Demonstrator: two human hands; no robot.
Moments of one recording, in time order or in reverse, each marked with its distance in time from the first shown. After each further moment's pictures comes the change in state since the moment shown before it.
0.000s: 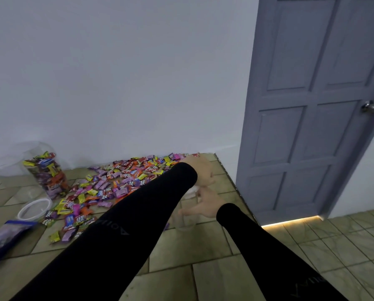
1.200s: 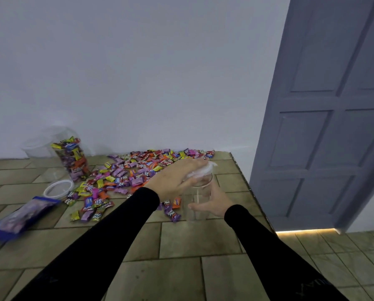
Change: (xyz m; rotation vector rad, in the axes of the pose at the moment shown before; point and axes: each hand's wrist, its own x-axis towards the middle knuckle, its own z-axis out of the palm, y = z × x) left_hand -0.083 -0.059 0.074 -0.510 0.564 0.202; right_hand 0.004 0.009 0.019 0.252 0.038 -0.163
